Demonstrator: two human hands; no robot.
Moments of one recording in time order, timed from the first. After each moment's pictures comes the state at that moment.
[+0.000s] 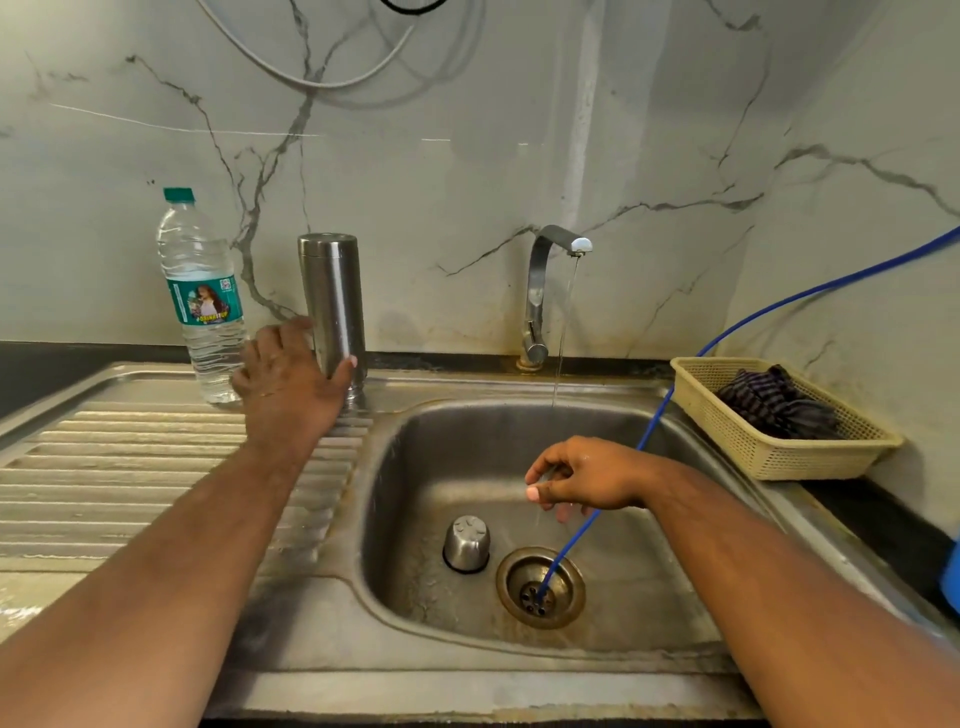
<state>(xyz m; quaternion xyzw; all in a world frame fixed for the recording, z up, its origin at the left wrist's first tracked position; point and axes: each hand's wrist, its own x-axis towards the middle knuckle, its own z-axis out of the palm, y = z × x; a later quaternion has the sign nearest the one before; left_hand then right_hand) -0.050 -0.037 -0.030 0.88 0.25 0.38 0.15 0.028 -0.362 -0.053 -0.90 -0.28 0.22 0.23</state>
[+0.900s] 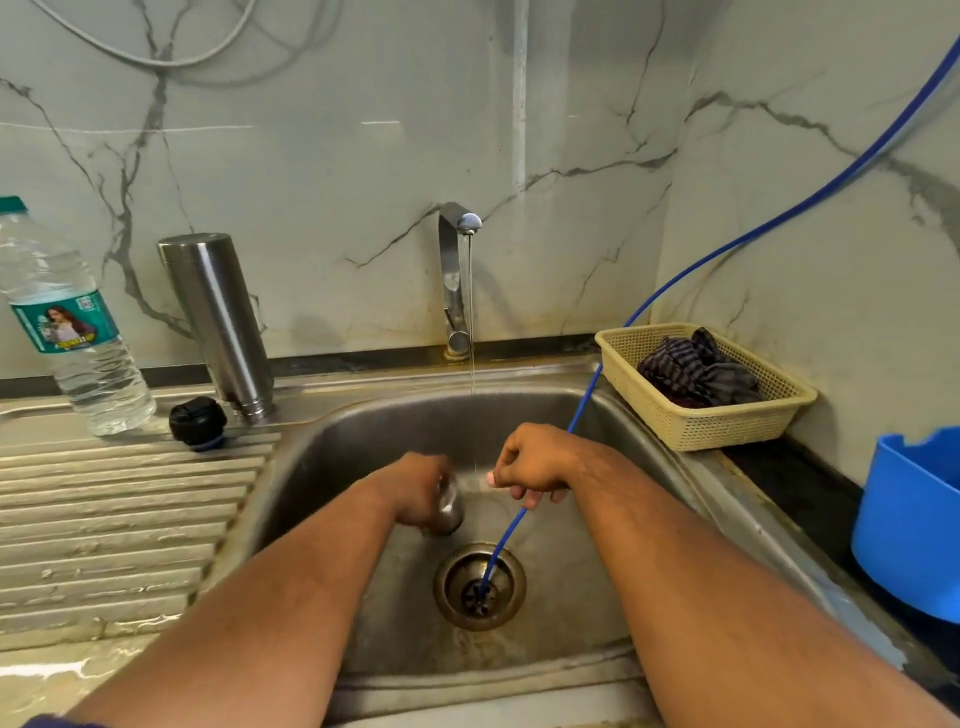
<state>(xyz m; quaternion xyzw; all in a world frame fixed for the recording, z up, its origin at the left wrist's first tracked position) 0.031 -0.193 -0.110 0.99 0.00 -0.11 0.11 0.056 -0.387 -0.067 -0.93 -0.17 0.21 0.24</state>
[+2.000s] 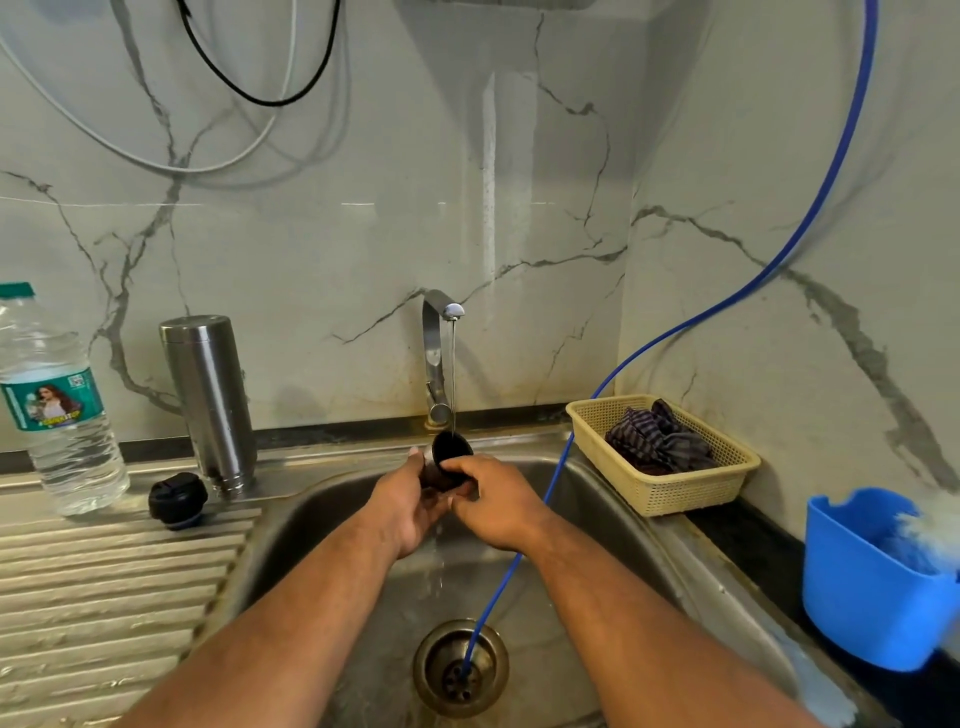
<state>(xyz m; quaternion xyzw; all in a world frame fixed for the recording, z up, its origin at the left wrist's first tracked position) 0.036 -0.228 -0.060 0.48 0.18 0.01 0.86 0.030 -0.365 -0.050 -0.89 -0.23 -0.01 0.39</state>
